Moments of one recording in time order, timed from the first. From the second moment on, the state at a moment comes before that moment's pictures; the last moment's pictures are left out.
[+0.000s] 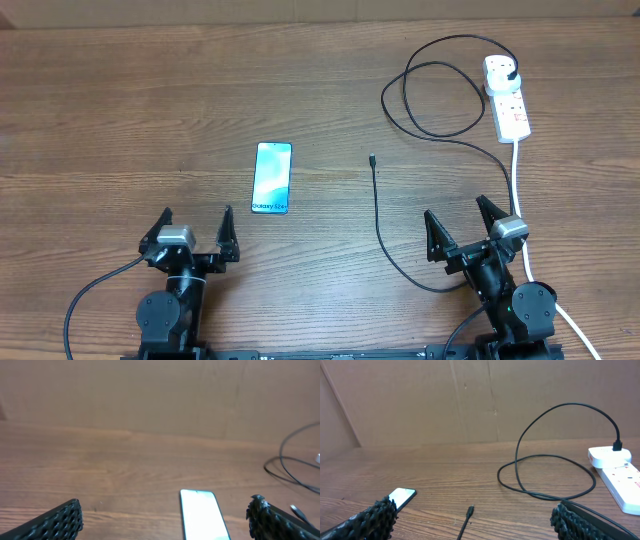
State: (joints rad) left arm -0.03 0.02 0.01 -0.06 0.02 -0.13; right arm 0.14 0.01 0.02 -0.02 -0.18 0.17
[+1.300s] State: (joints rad) left arm -0.22 1.50 1.53 -1.10 0.11 -0.10; right arm 0.14 0.01 0.02 -0.02 -0.18 0.17
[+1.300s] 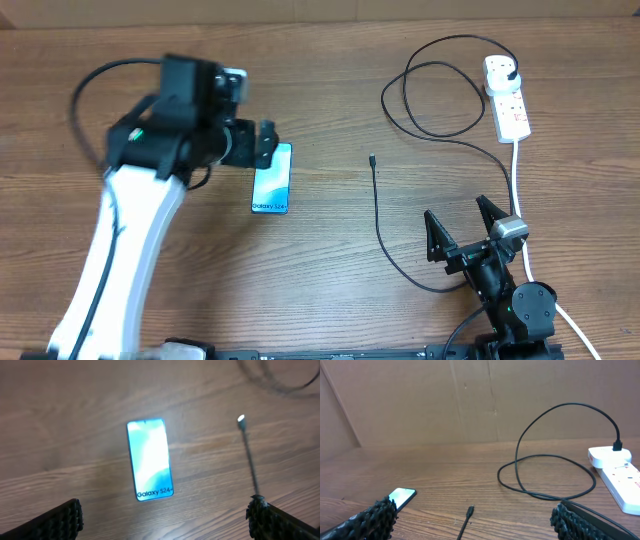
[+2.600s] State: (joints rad) left arm -0.27 2.14 1.54 -0.95 0.00 -0.23; right arm 0.14 0.01 0.02 -0.02 -0.18 0.17
